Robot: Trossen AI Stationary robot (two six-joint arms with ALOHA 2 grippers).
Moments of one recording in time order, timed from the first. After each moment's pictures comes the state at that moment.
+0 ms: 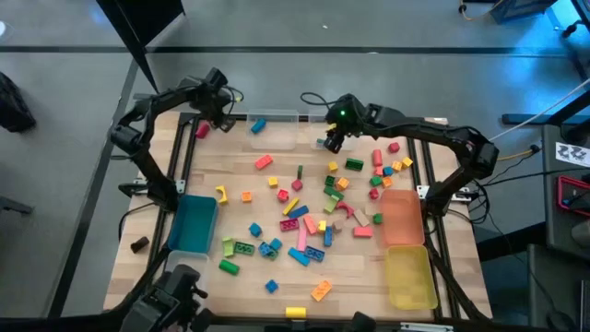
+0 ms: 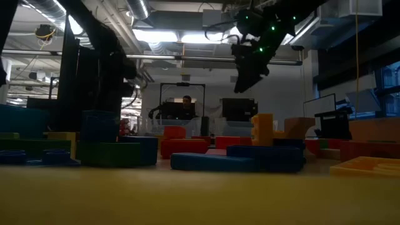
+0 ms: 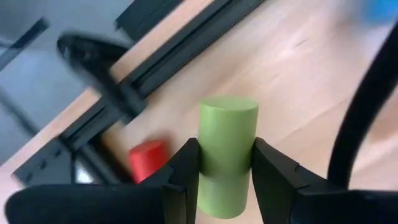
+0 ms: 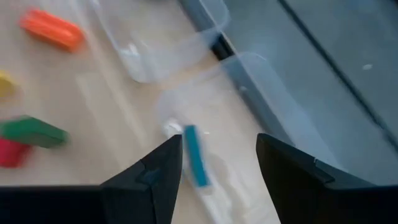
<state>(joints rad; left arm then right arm) 1.11 1.68 1.21 -0.89 -0.04 0.21 -0.48 1.59 1.28 -0.53 0.12 -0.08</state>
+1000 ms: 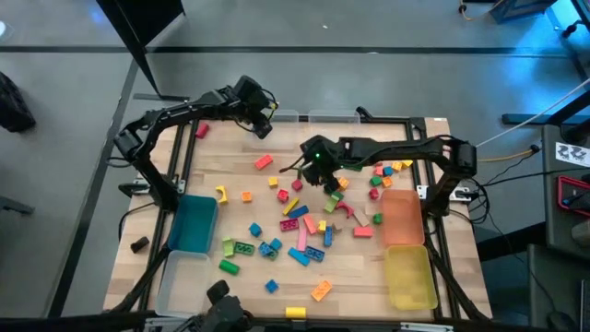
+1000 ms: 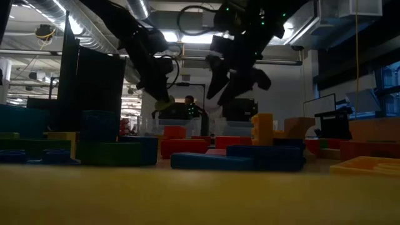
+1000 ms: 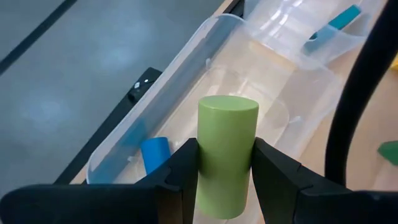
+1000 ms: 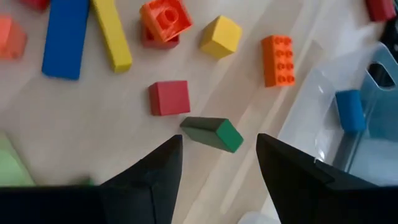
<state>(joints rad) 0.75 1.65 1.24 -0.51 0.03 0.12 -0.20 1.76 1.28 -0.45 -0.01 -0.93</state>
